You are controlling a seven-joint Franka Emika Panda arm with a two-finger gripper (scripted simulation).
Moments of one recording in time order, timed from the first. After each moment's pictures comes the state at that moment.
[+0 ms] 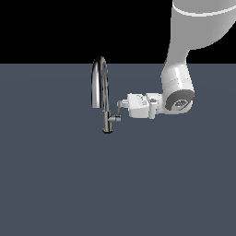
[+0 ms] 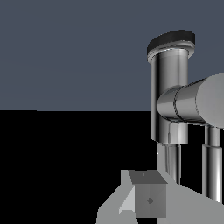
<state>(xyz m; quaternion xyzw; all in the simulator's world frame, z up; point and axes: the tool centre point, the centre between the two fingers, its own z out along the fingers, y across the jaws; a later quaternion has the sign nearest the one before) 0.086 -0.006 0.128 -0.49 0.51 0.49 0.51</state>
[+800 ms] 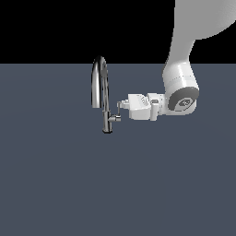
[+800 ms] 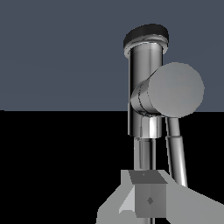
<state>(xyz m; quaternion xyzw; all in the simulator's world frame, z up) 0.060 -0.005 0.134 -0.49 0.51 0.49 0.51</state>
